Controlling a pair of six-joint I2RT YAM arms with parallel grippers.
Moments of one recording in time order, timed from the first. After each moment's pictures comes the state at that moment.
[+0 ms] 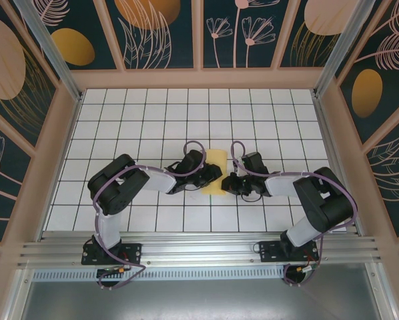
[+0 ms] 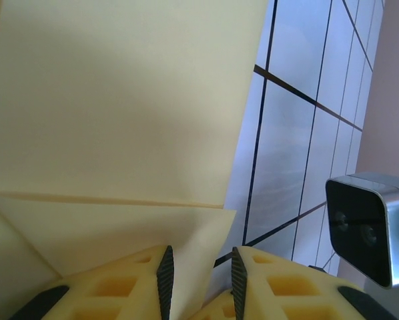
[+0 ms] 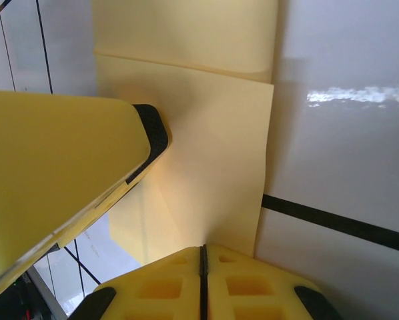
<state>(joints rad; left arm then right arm) -0.82 1.95 0.89 0.40 0.25 -1.23 0.49 1.56 0.51 0.10 -0.54 0.71</state>
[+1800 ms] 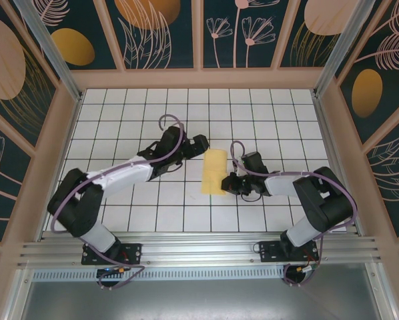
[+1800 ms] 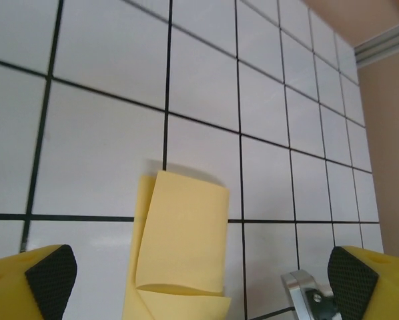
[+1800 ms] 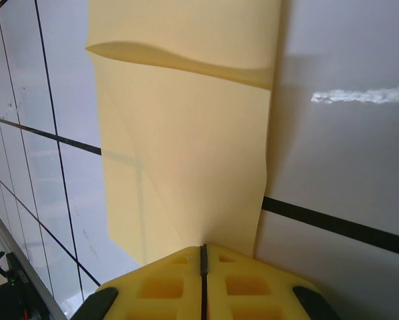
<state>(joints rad) -0.69 1.57 0.96 0.00 -0.03 -0.93 0.49 1.56 0.52 0.08 -0.54 0.70</state>
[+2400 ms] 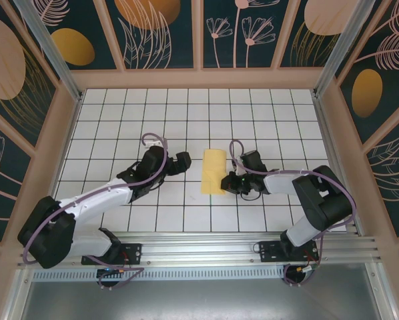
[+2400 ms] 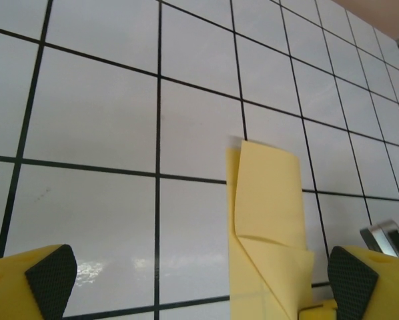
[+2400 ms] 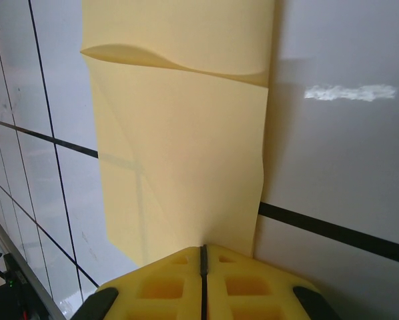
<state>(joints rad) -0.69 1.28 0.66 0.01 -0.13 -0.78 0.50 1.57 0.55 0.05 -0.53 0.70</state>
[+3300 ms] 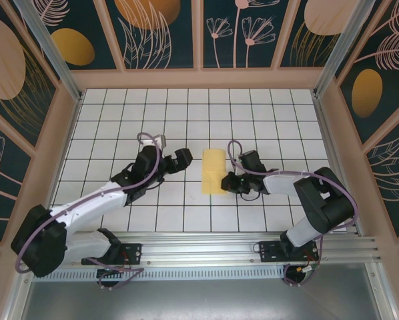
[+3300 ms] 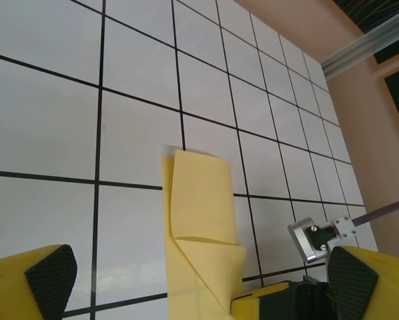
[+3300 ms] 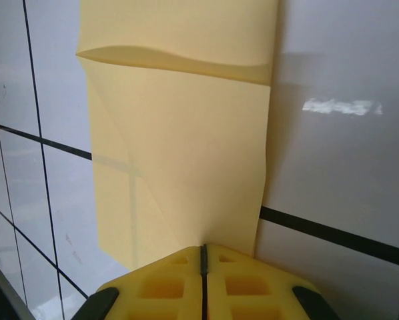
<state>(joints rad) -0.69 1.24 0.67 0.07 -0.04 -0.86 0.52 1.54 0.56 0.00 -0.46 0.65</state>
